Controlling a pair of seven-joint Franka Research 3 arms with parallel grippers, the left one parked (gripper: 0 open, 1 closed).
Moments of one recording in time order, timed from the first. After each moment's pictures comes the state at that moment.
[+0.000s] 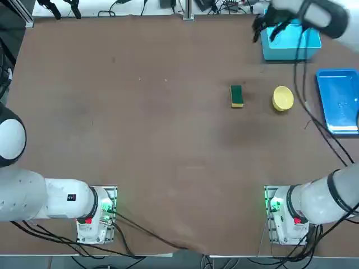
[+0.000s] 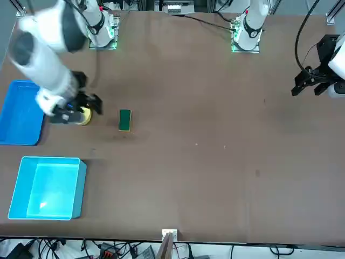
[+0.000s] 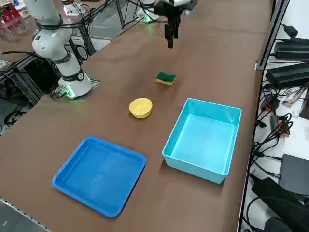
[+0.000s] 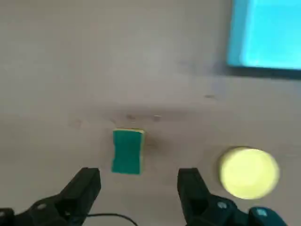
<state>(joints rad) 0.31 0.16 0.00 -1.87 0.03 2.02 0.27</state>
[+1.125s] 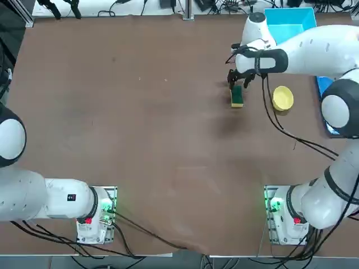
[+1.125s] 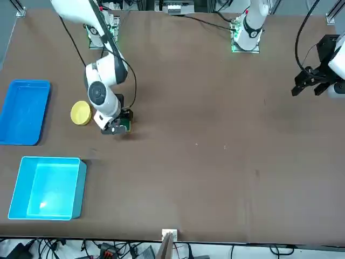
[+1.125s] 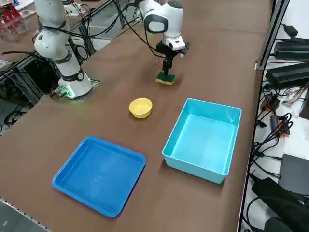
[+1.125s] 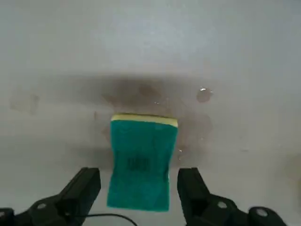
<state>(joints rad) 0.41 0.40 0.00 -2.04 0.03 2.30 0.32</state>
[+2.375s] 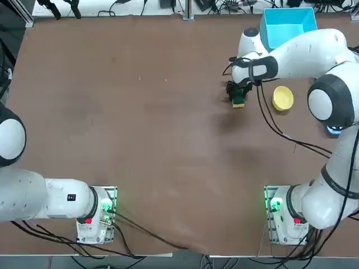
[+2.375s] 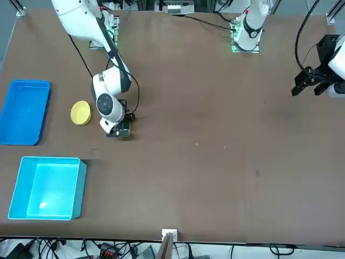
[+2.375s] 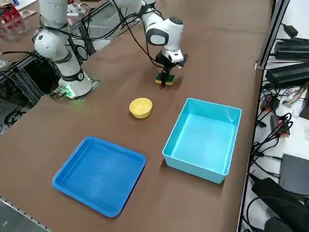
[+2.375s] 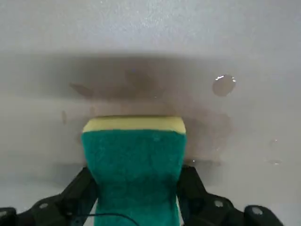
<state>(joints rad) 0.41 0.50 0.00 -2.04 0.03 2.34 0.32</state>
